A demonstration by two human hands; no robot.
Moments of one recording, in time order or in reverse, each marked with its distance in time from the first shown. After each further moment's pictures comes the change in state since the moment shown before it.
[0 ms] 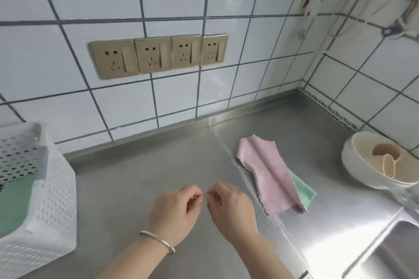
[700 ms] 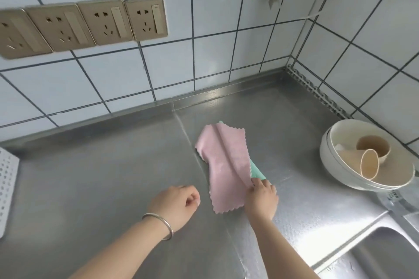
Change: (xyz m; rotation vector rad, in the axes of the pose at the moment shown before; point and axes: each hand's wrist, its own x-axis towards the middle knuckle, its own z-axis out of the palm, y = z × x) left_hand 0.060 0.105 0.156 0.137 -0.428 -0.243; right_hand 0.023 0.279 -0.022 -0.138 -0.060 0.617
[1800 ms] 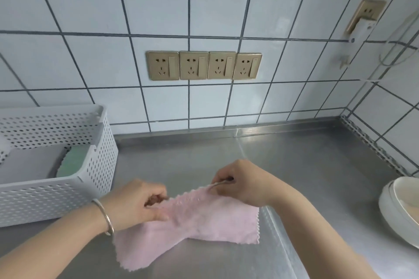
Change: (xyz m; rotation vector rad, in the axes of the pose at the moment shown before) left_hand -0.152 -0.157 -0.166 -0.008 0.016 0.118; right_hand -0.144 -0.239 -0.138 0.031 -0.726 -0.995
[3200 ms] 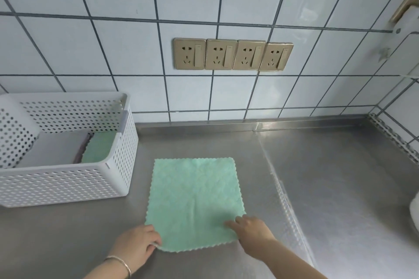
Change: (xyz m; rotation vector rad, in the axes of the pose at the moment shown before) left_hand -0.051 -0.120 0.154 0.197 0.028 -0.178; right_hand 0.027 0.125 0.171 -0.675 -0.190 0.067
